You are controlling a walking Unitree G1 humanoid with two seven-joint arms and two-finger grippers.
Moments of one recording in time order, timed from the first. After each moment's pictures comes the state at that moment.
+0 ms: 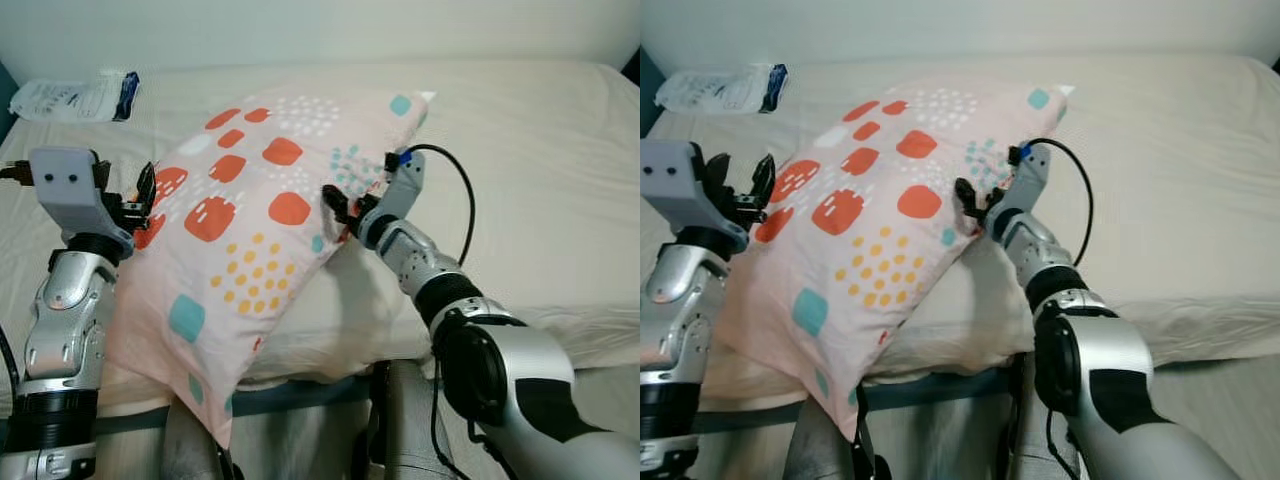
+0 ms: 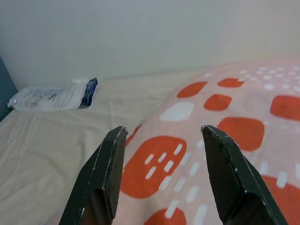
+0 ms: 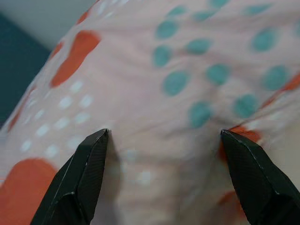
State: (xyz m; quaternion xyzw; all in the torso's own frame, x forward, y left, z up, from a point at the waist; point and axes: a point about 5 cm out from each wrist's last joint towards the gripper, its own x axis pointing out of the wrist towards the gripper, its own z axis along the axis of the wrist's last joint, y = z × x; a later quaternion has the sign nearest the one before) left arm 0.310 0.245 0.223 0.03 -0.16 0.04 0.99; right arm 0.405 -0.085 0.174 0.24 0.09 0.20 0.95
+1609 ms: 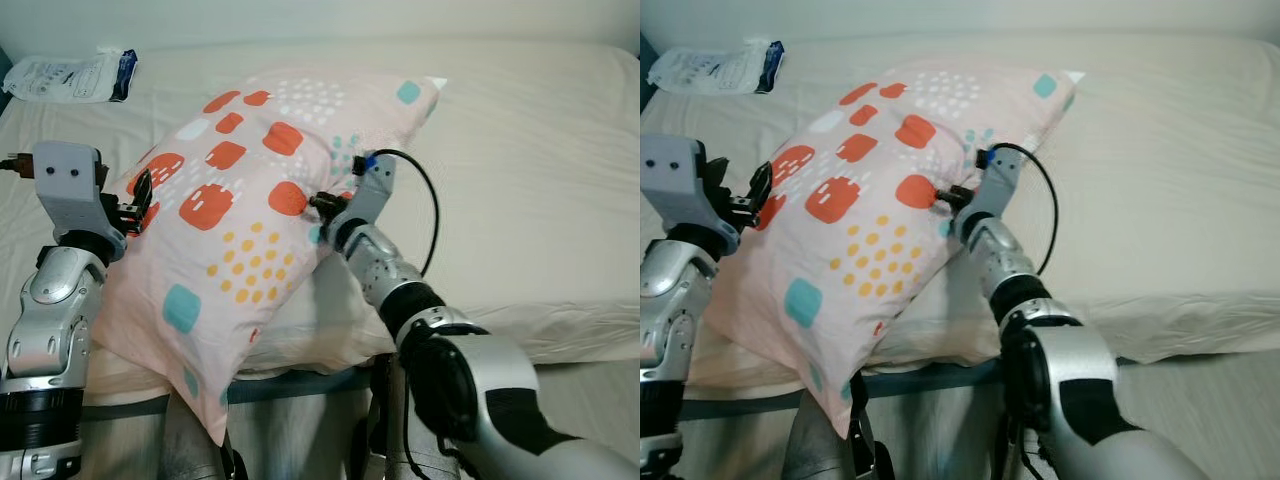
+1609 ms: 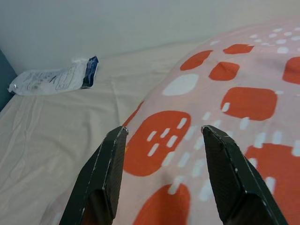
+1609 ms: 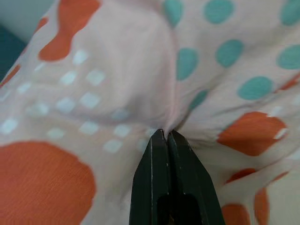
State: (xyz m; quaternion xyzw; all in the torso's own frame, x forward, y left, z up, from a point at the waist) left arm 0.312 0.252 0.227 0.06 -0.12 0.04 0.99; right arm 0.397 -0.041 0.172 0.21 0.08 0.16 0.96
